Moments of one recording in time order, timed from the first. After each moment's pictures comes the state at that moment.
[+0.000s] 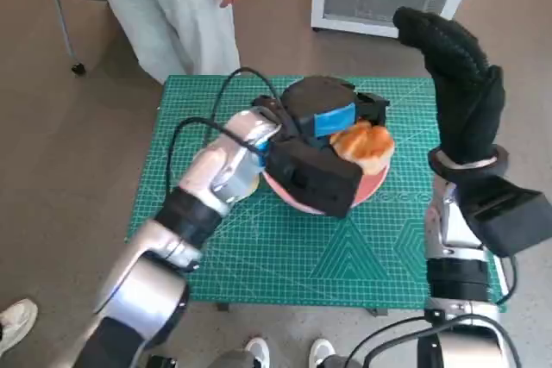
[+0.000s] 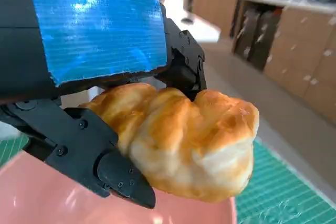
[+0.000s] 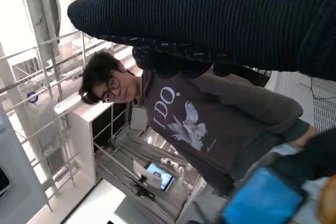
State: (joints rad) left arm -1.12 0.13 -0.48 0.87 0.61 -0.23 -0.26; right arm -0.73 -0.18 -0.15 0.52 0.19 -0.76 0.32
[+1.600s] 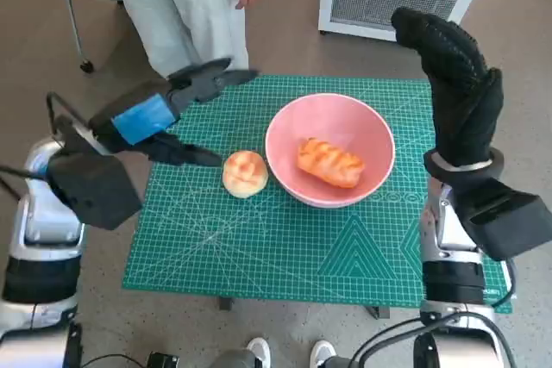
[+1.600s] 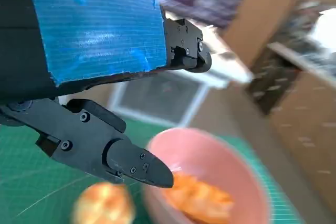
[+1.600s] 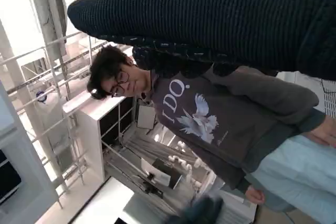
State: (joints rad) left arm -0.60 0.62 -0.01 0.09 0.19 -0.13 -0.59; right arm -0.73 -0.16 -0.14 0.50 0.20 -0.76 0.31
